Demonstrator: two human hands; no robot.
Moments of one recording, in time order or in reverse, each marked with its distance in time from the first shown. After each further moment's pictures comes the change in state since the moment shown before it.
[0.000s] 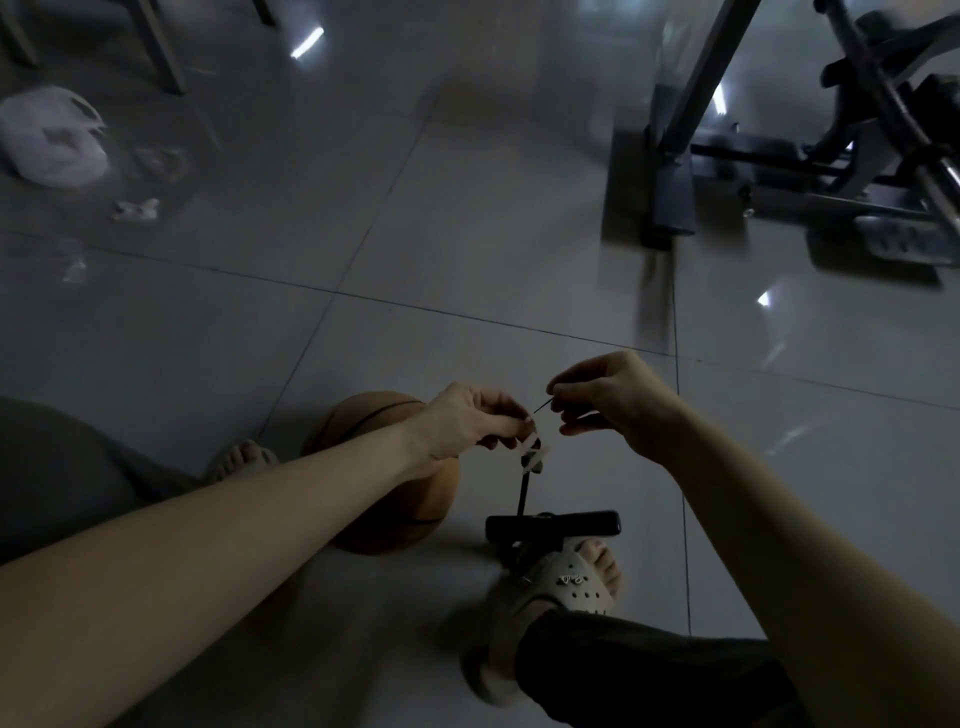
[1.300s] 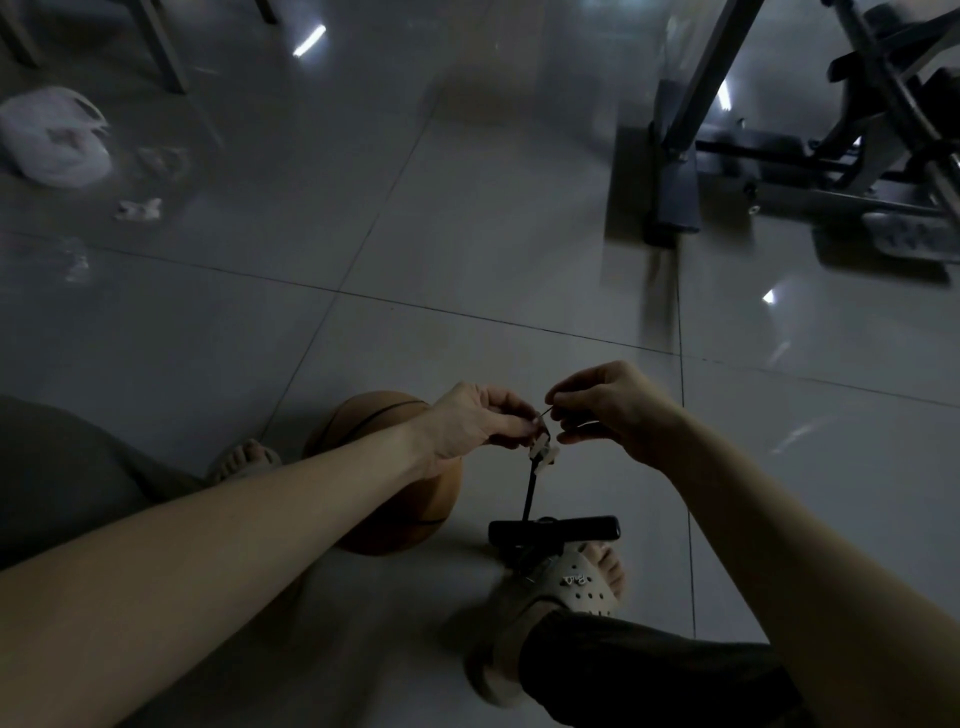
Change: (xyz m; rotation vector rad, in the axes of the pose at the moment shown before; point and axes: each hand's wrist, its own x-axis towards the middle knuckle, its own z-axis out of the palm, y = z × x) left_hand 0.001 0.005 0.004 -0.104 -0.036 -0.011; right_hand 0.007 0.009 0.003 0.017 -0.023 0.063
